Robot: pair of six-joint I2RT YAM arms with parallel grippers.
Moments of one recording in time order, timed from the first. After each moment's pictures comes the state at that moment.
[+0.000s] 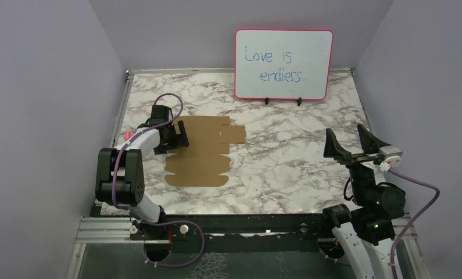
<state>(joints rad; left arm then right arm) -0.05 1.56 0.89 -0.41 0.06 -0.33 0.25 0.11 0.52 0.05 0.09 -0.01</state>
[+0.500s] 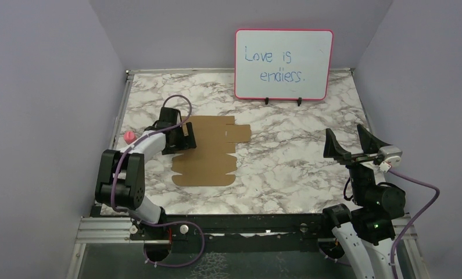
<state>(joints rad) -0.12 1.56 0.86 -0.36 0.07 -0.35 0.25 0.11 0.52 0.05 0.09 -0.01</state>
